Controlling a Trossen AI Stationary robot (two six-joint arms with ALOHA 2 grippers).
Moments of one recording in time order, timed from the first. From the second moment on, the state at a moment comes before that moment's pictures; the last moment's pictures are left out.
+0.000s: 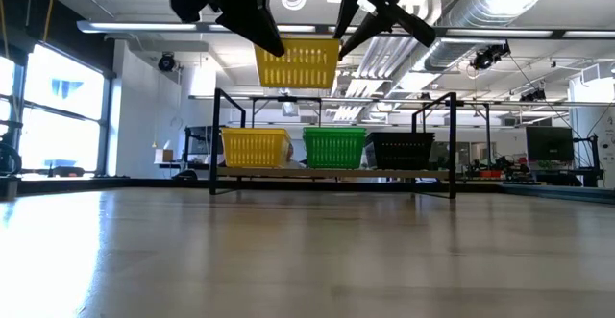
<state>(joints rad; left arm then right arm) -0.11 1.56 1.23 -0.59 -0.52 0.31 0.14 1.66 1.41 -0.65 0.60 1.34</state>
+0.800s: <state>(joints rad) 0.09 1.50 1.21 -0.65 -0.36 0.26 0.00 1.46 1.41 -0.68 0.61 0.94</state>
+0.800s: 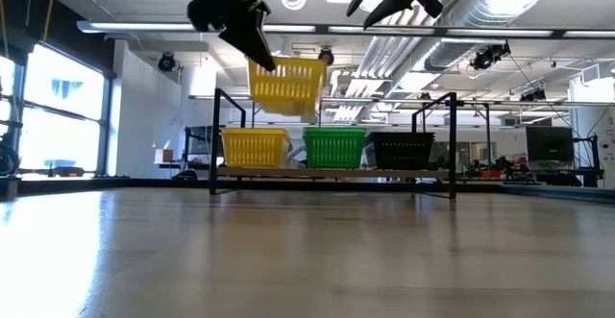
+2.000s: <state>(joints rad) 0.58 1.34 0.99 -0.45 -0.01 0.54 -0.35 1.35 1.41 -0.70 0.46 0.55</state>
